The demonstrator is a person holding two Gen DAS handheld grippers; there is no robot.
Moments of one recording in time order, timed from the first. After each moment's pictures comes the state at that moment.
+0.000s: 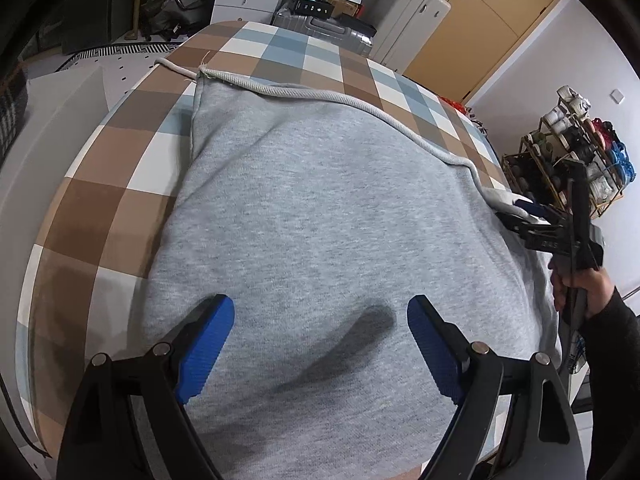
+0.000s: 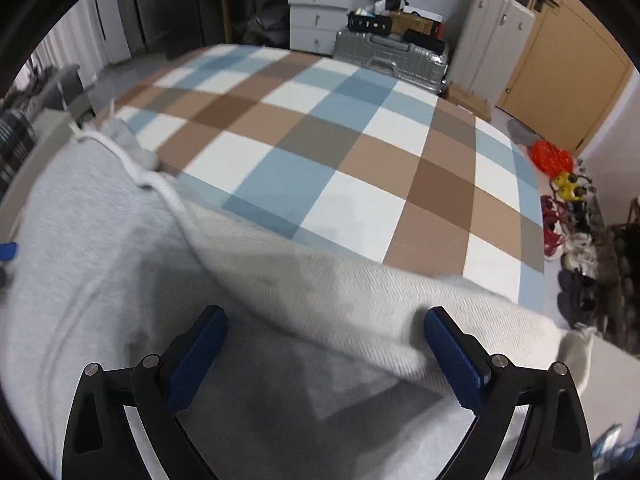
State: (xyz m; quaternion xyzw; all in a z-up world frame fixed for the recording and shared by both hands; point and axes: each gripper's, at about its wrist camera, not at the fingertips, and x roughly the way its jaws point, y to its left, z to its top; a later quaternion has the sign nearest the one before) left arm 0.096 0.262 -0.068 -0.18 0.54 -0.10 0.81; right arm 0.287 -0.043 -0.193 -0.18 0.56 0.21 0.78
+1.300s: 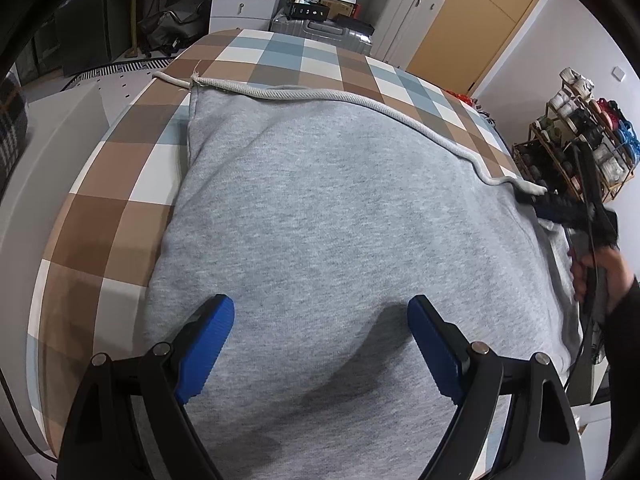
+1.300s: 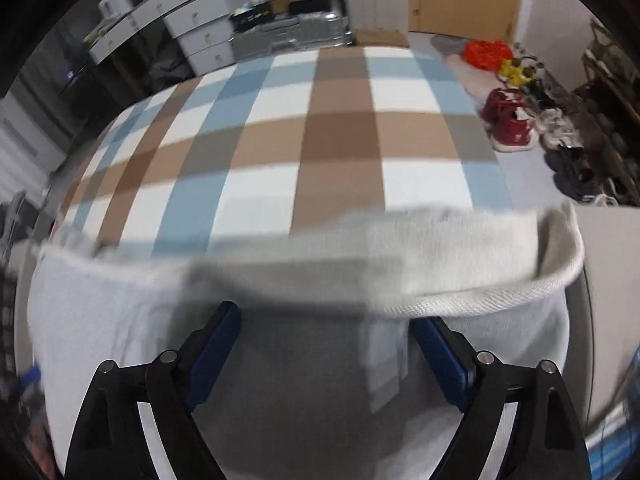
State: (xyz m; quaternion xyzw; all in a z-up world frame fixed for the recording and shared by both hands) left arm 0.098 0.253 -0.071 -0.14 0.54 -0.09 0.83; right arm 0.308 -0.110 -0.196 0.02 0.61 0.07 0.79
